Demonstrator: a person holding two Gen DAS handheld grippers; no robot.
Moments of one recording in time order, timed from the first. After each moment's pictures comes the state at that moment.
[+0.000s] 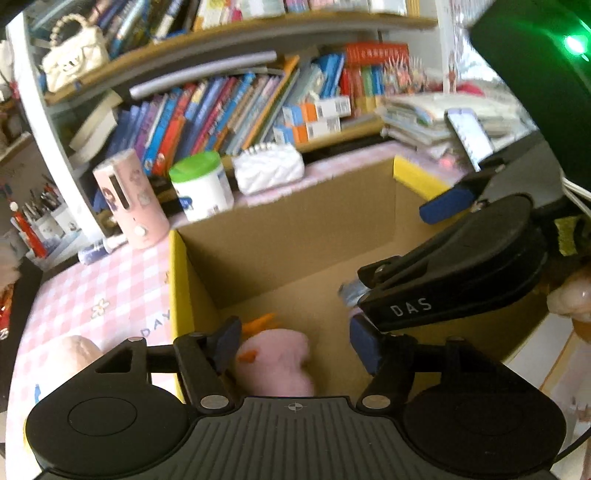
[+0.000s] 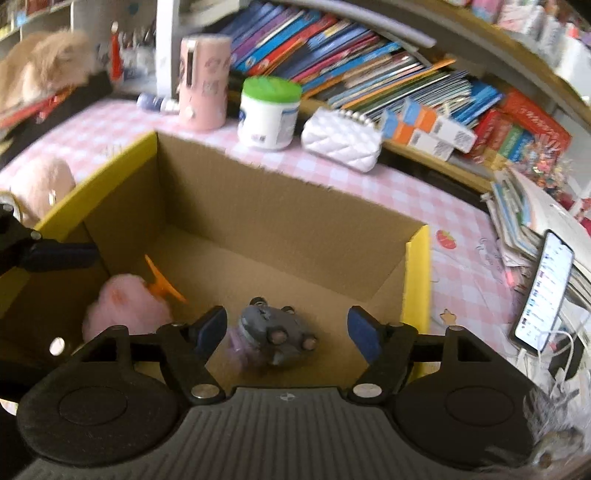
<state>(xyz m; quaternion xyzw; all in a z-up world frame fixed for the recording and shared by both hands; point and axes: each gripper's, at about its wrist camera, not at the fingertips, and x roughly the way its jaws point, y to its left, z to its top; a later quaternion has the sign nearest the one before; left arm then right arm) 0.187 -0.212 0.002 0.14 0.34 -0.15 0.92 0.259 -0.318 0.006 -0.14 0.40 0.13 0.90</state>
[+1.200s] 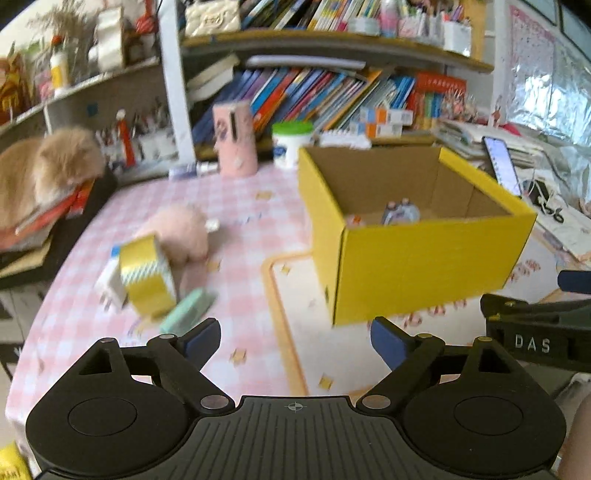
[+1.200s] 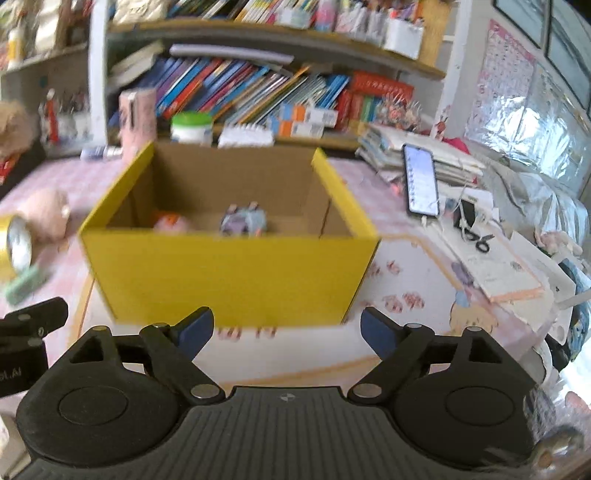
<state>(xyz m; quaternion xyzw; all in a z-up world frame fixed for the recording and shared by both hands) 0.052 -0.092 -0.006 0.04 0.35 -0.07 0.93 0.056 -0.270 0.002 -0.05 0.34 -0.07 0.94</state>
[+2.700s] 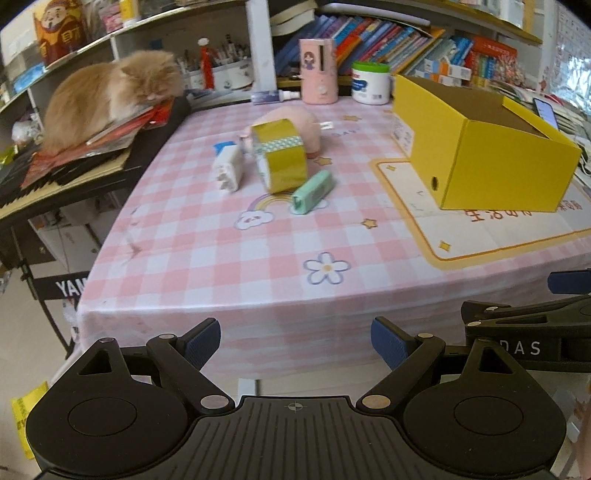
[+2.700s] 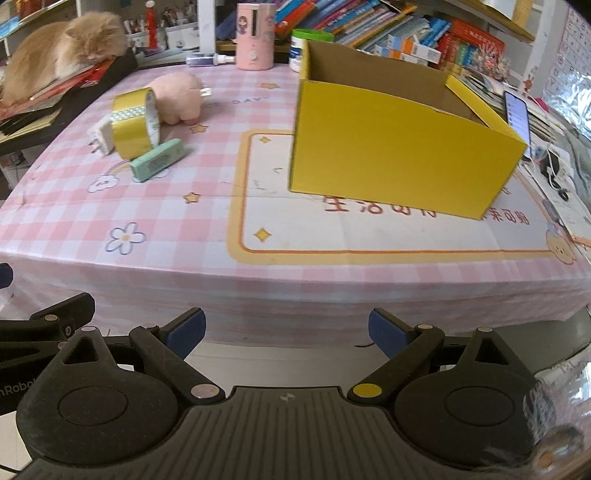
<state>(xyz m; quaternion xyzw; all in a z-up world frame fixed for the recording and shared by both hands) -0.018 0.020 -0.032 0.04 0.41 -0.01 0.91 0.002 -0.143 -0.043 -0.05 0.45 0.03 0.89</state>
